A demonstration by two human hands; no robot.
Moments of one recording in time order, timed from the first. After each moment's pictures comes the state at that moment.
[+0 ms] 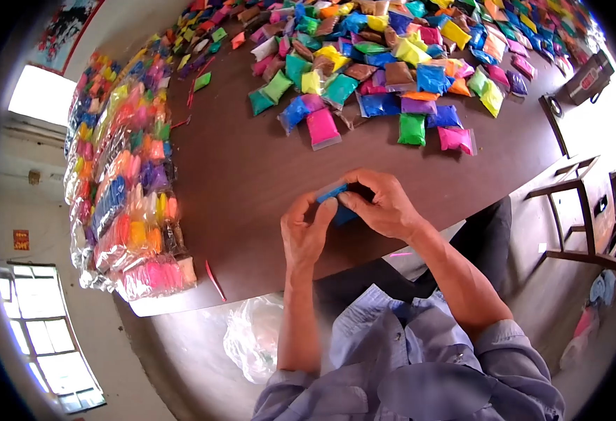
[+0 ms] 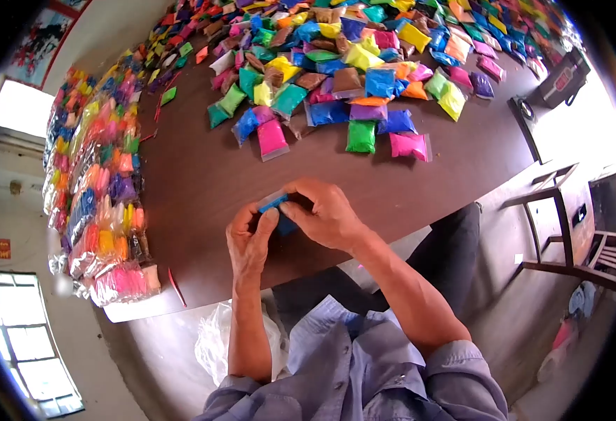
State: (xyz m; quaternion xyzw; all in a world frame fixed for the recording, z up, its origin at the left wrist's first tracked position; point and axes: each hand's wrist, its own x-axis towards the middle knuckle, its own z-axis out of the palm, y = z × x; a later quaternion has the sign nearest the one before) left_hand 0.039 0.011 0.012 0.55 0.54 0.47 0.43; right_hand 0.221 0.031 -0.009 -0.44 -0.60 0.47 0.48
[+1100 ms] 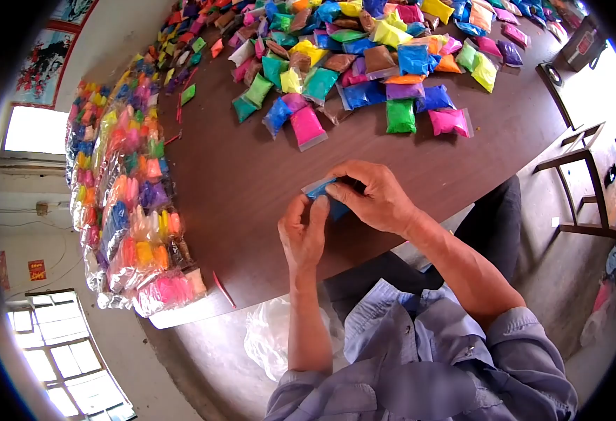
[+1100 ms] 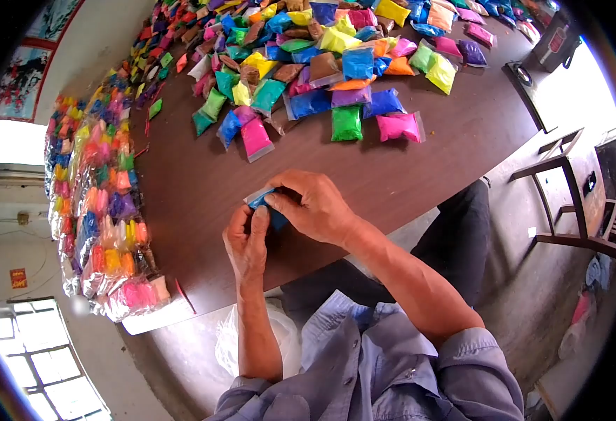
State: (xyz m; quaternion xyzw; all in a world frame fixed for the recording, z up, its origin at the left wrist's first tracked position) left_hand 0.046 0.014 0.010 0.60 0.57 0.43 0.37; right_hand 0.222 0.038 -0.004 -0.43 -0.59 0.44 0.52
